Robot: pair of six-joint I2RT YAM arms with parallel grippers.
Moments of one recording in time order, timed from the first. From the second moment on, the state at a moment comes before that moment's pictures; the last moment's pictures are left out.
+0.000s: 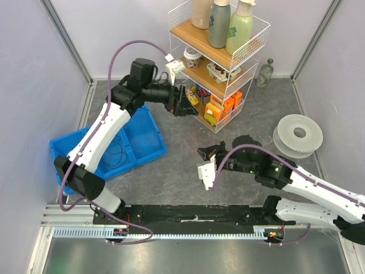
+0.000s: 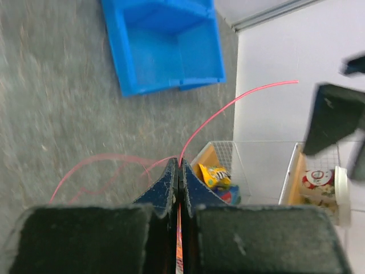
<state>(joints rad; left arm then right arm) -0.52 1.57 1.75 -0.68 0.81 -0.13 1.04 0.93 0.90 -0.37 -0.15 -1.12</state>
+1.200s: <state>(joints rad) -0.80 0.97 1.17 -0.64 0.57 1.37 0.76 1.18 1.20 -0.37 -0.82 0.14</state>
